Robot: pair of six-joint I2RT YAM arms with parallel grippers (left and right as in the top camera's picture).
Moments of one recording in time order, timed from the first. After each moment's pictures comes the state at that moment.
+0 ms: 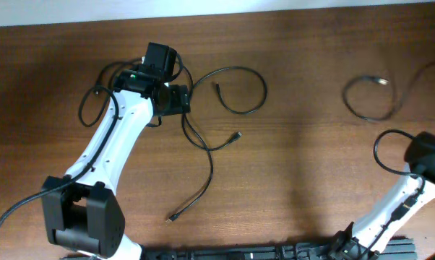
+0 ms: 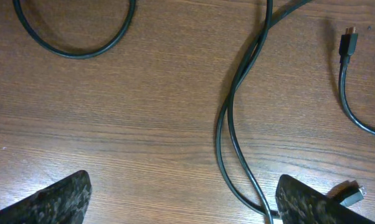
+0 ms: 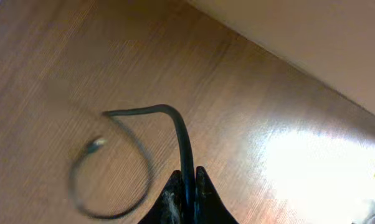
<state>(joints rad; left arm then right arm) -0.28 1.75 1.45 -0.95 -0.15 -0.36 -0.62 2.27 2.85 -1.69 0.27 0.37</state>
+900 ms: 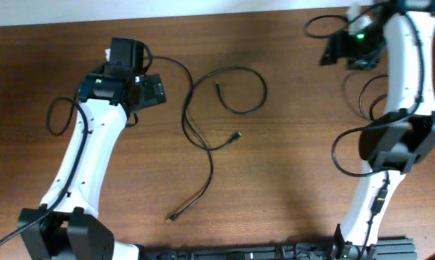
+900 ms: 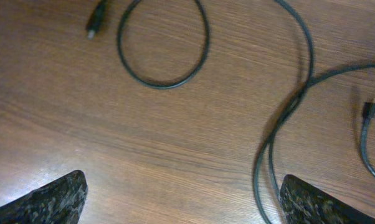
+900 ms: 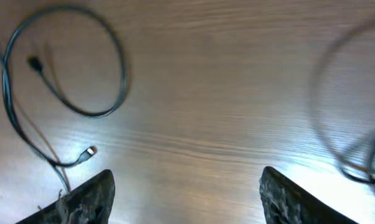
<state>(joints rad) -0.15 1.63 1.46 -0.95 -0.22 -0.36 -0.13 2.26 2.38 -1.59 -0.29 -0.06</state>
